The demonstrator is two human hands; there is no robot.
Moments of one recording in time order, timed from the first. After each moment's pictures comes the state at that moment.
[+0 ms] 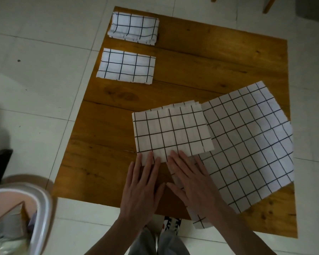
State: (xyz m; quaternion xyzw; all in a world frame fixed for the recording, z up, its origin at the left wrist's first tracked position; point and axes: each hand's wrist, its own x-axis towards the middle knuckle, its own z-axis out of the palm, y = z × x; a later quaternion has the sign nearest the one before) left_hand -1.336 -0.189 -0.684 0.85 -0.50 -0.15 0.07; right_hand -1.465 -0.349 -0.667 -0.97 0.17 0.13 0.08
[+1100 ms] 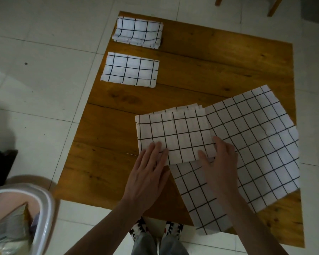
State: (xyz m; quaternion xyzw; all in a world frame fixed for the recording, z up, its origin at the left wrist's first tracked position) left_hand -1.301 -0.223 -0.684 0.82 -0.55 -0.12 0.07; right_hand -1.441 -0.398 -0.636 -0.78 0.54 -0.06 0.30
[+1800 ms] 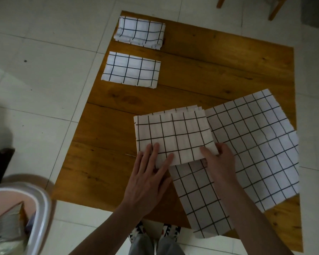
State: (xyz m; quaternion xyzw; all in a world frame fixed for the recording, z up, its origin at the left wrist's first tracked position) left_hand -1.307 -0.220 -0.688 0.82 -0.56 -0.13 0.07; right_hand -1.423 -0.408 -0.630 -0.54 0.60 -0.16 0.56
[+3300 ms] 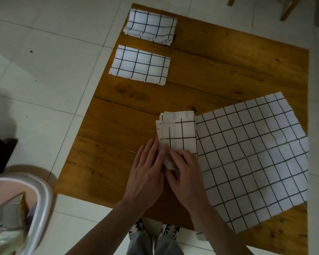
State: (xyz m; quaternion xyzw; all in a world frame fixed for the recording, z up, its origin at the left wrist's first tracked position) left_hand -1.298 -0.221 -0.686 0.85 -0.48 -0.14 0.18; right_hand -1.403 -0.334 -0.671 -0.89 0.31 -0.07 0.32
